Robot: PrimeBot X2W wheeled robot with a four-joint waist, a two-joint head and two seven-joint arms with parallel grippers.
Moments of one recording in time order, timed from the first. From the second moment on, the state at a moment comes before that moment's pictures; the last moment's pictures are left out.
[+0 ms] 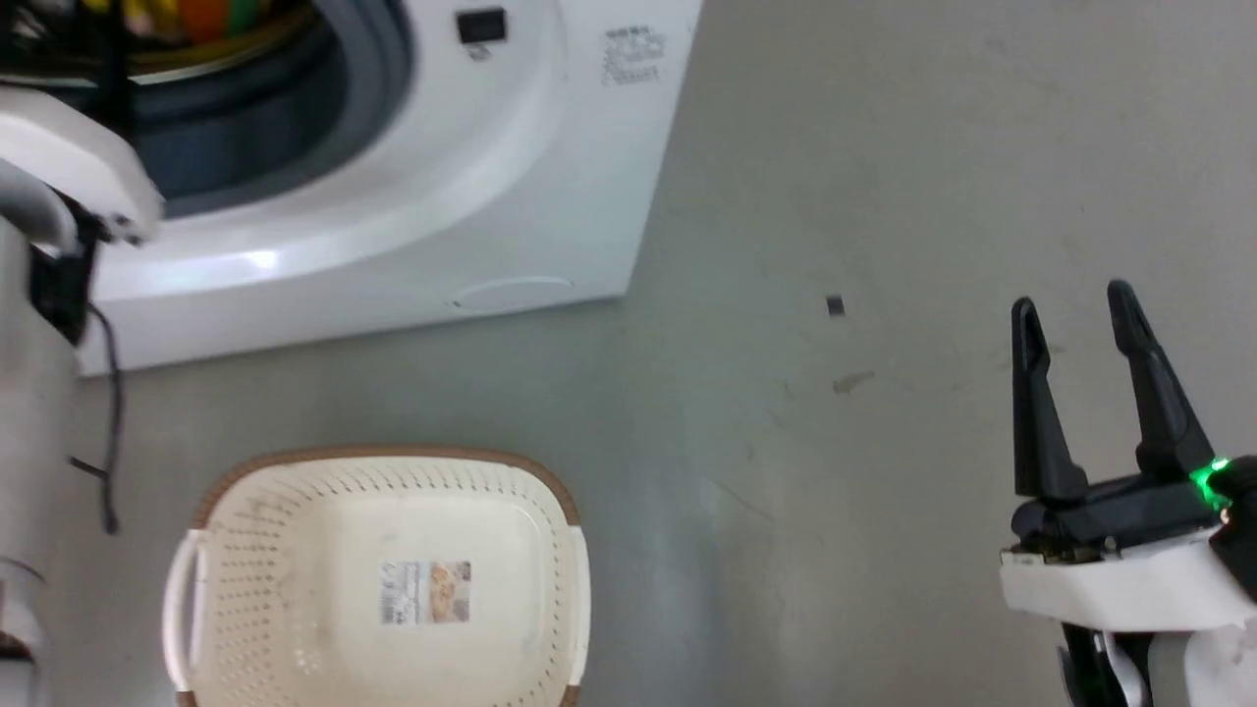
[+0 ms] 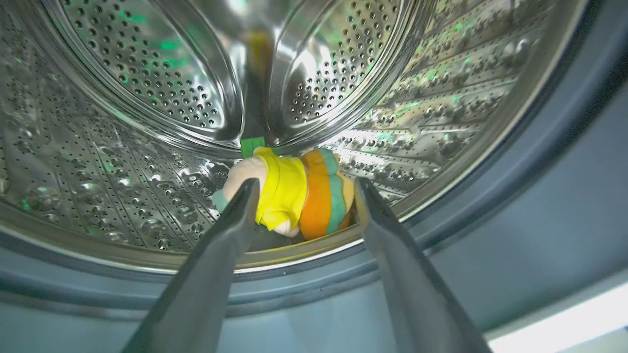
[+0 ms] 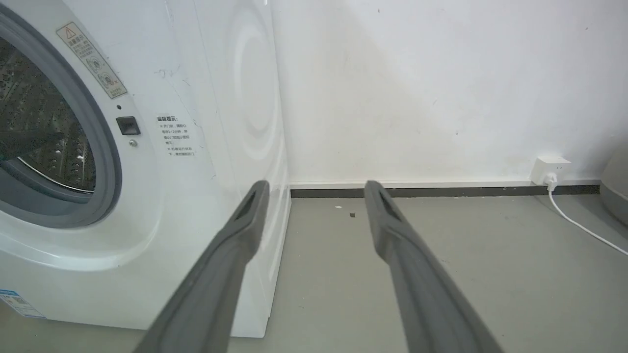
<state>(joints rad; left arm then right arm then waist) -1.11 0.50 -0.33 1.01 -0.37 -0.13 -0.26 -0.14 -0.05 0.00 -0.17 0.15 0.13 -0.26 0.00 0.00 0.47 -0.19</state>
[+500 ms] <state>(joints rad) -0.51 0.32 -0.17 0.34 -0.35 0.00 -0.26 -0.01 -0.05 -0.03 -0.14 0.13 0.13 -0.26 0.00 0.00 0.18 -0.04</state>
